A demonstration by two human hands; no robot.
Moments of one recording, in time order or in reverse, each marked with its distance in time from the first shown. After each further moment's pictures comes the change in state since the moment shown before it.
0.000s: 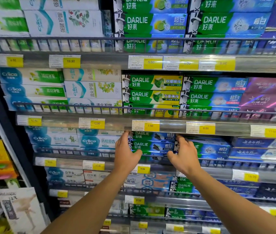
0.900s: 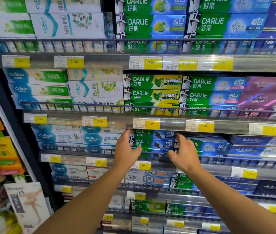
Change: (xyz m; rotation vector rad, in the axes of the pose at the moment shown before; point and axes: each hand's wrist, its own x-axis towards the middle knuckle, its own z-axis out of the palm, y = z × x) left_hand -0.008 0.013 -0.013 0.068 -0.041 -0.015; right_hand -0.012 -0.004 -0.008 0.058 -0.040 -0.001
